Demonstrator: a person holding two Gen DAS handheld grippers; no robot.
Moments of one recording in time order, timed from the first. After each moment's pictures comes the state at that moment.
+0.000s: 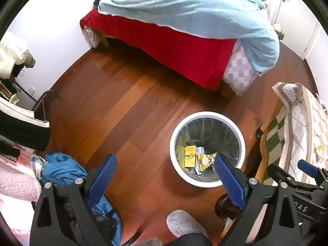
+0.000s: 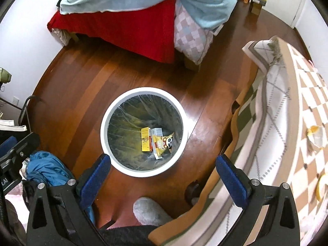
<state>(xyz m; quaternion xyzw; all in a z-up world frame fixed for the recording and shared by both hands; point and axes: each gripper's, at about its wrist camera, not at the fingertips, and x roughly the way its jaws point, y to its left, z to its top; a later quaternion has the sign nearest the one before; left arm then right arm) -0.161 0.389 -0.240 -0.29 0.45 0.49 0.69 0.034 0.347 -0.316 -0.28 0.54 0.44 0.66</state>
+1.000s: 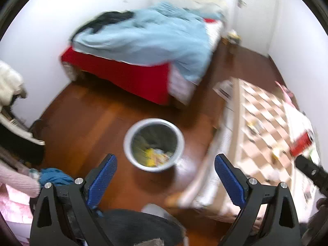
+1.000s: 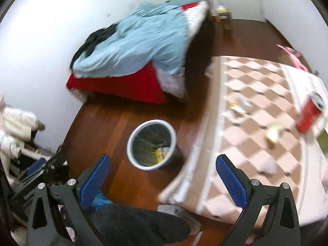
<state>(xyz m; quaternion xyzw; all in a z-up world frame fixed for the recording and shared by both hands) -0.073 0.203 -0.143 -0.22 0.42 0.42 0.78 0.078 0.095 -0.140 -0.07 0.50 0.46 0.73</state>
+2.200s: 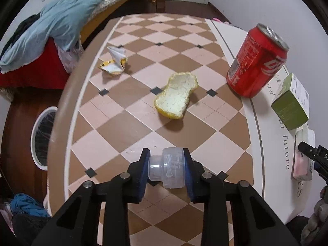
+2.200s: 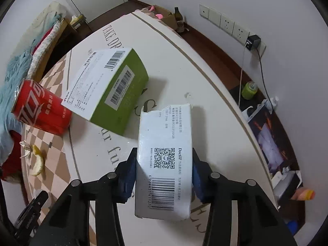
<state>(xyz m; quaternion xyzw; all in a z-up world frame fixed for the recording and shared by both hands) 0.162 0.045 -0.291 -0.18 0.52 0.23 0.80 0.352 -0.222 -0.315 0.04 0.59 0.10 0.80</state>
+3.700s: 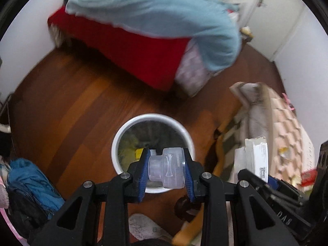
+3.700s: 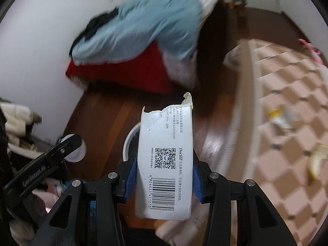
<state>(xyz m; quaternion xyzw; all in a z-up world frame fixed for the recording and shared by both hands) -0.092 0.385 -0.264 -0.35 0.42 0.39 0.74 0.094 0.243 -0.251 -0.11 0.54 0.50 0.67</state>
